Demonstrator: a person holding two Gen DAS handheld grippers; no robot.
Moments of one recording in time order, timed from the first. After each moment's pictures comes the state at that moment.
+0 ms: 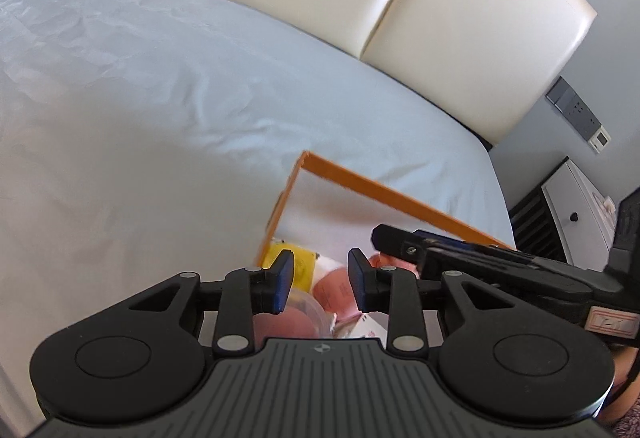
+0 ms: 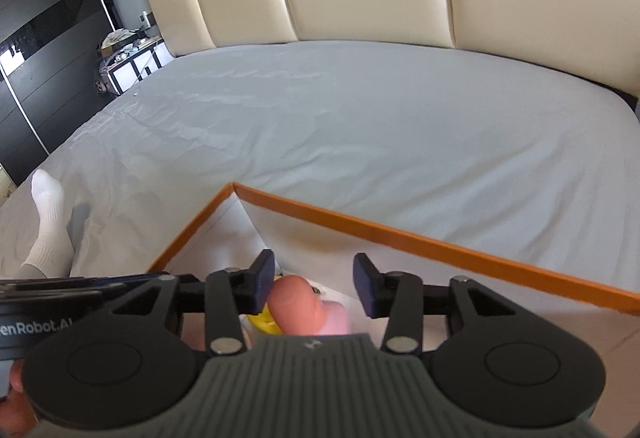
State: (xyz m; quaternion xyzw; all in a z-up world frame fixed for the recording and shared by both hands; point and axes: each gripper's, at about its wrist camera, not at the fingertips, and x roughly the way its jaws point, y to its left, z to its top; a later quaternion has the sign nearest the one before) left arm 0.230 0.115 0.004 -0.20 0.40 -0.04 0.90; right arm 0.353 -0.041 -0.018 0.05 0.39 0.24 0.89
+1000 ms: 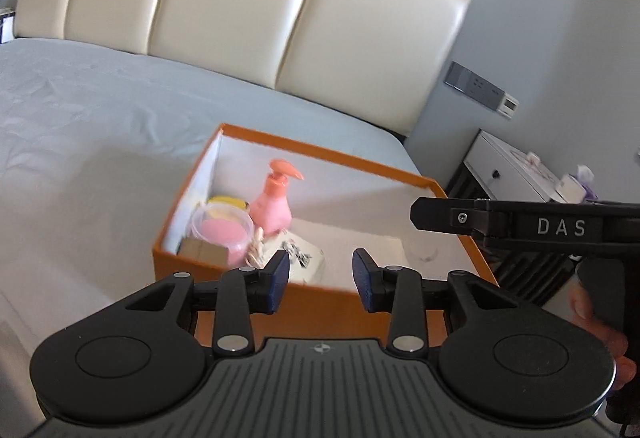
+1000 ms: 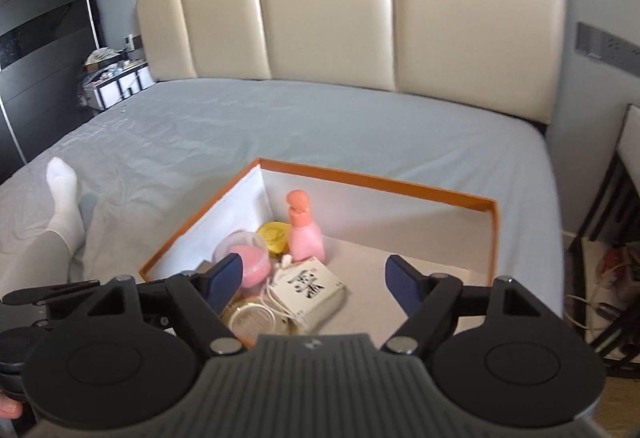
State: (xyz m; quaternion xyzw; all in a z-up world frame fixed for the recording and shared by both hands) left arm 0.080 0.078 0.018 -0.13 0.30 -0.13 0.93; right arm 0.165 -0.098 0.055 0.01 0.33 0.17 0.93
